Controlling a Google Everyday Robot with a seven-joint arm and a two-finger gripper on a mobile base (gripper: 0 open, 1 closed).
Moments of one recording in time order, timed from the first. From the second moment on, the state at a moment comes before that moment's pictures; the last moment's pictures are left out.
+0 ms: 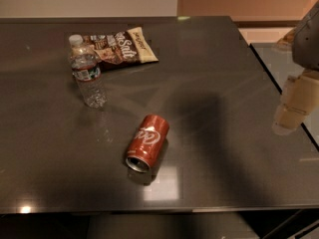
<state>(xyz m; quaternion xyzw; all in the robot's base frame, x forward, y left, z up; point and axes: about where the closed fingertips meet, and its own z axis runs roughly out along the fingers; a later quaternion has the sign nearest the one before) 0.438 -0.217 0.976 -0.60 0.78 -0.03 0.16</state>
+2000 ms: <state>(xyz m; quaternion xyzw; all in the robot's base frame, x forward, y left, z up) 0.448 -0.041 0.958 -0.84 0.51 0.00 0.19</state>
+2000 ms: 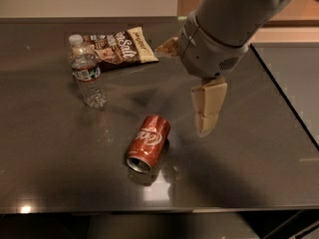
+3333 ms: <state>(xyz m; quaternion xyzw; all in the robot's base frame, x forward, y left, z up) 0.417 0.030 0.872 -0.95 0.31 -0.03 0.07</state>
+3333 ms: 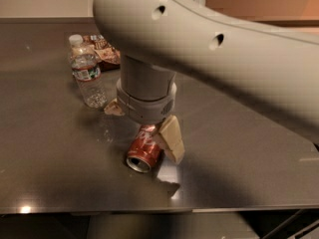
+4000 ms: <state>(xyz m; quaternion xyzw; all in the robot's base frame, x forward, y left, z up) 0.411 0.040 0.852 -0.96 0.27 -0.03 0.06</state>
